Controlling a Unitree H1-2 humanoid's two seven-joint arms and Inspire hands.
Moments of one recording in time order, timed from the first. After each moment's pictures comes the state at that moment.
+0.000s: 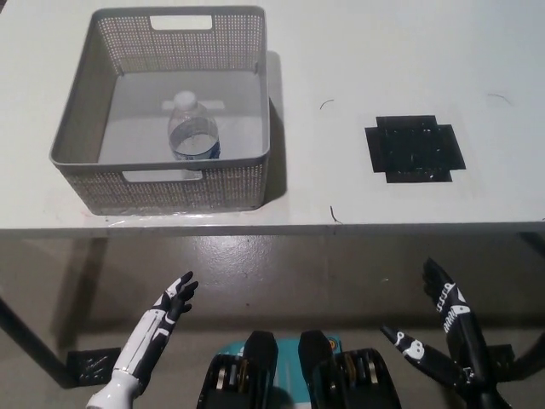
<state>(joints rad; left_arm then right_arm) -0.05 0.17 -0.05 0.21 0.07 -0.25 -0.13 0.02 -0.08 0.10 0.14 0.00 -0.34 -0.01</state>
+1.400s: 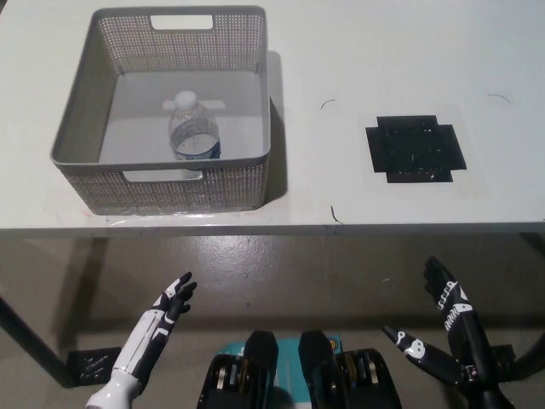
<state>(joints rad) -0.05 0.17 -0.05 0.22 0.08 -0.25 -0.13 0.00 -0.08 0.08 0.17 0.02 -0.35 0.02</state>
